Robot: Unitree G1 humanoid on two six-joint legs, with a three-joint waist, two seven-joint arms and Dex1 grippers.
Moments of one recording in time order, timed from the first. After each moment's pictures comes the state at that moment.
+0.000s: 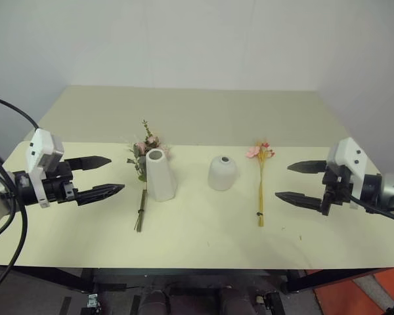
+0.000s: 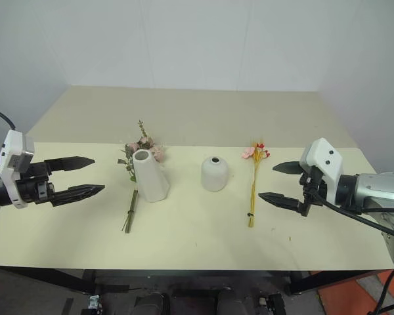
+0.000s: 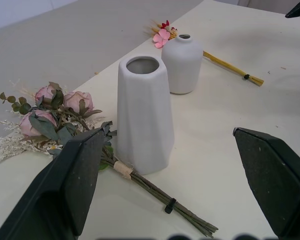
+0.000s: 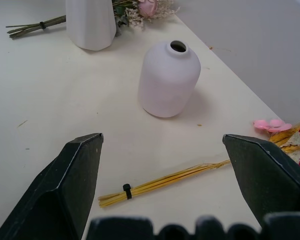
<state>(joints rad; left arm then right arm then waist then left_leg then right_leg) -0.20 1.03 0.42 -0.24 -0.73 0.65 -1.12 -0.25 -1.03 -0.24 -0.35 0.55 0.60 1.02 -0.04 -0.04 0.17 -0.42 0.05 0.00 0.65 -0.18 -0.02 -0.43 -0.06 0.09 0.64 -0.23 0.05</state>
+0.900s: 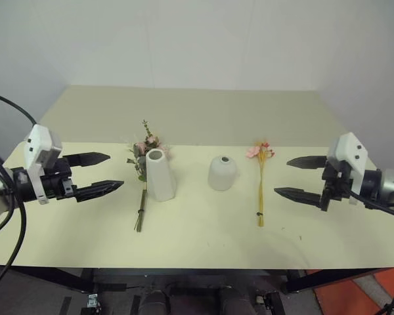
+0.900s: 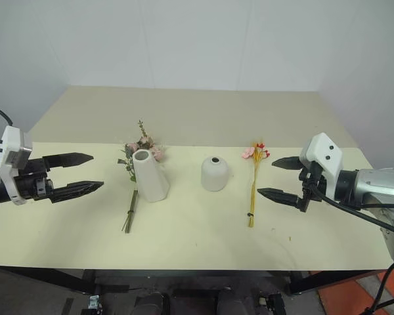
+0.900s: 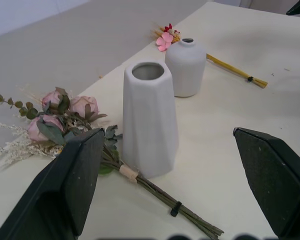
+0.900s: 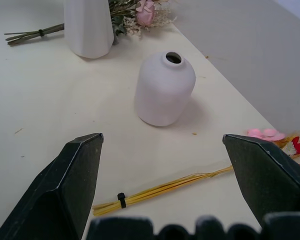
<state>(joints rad) -0.24 1.04 0.41 -0.22 -0.71 0.66 -1.12 -0.30 -1.02 -0.23 -0.33 0.55 0.60 1.02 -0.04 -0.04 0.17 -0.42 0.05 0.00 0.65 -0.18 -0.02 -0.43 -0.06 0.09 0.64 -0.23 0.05</state>
